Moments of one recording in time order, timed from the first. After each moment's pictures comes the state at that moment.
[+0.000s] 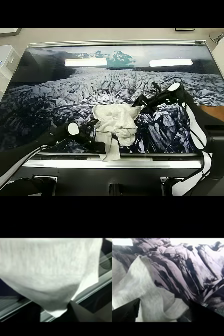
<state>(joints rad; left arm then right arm) -0.62 -1.41 0.78 0.84 -0.98 -1.55 -0.01 -1.83 1.42 -0.77 1.25 1.43</state>
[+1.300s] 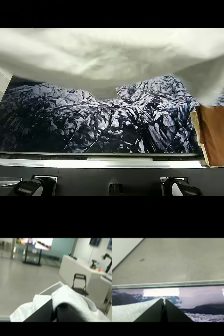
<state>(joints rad) -0.18 -0.64 1.70 1.50 -0.75 -1.76 -0.25 -0.83 1.83 -1.06 1.11 1.49</state>
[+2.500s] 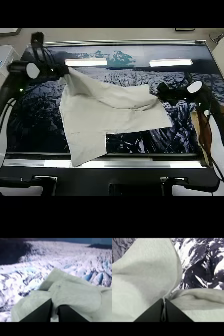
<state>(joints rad) -0.17 -1.57 1.62 1.52 -0.84 -1.73 -0.09 -1.50 1.23 -1.00 0.85 1.79</state>
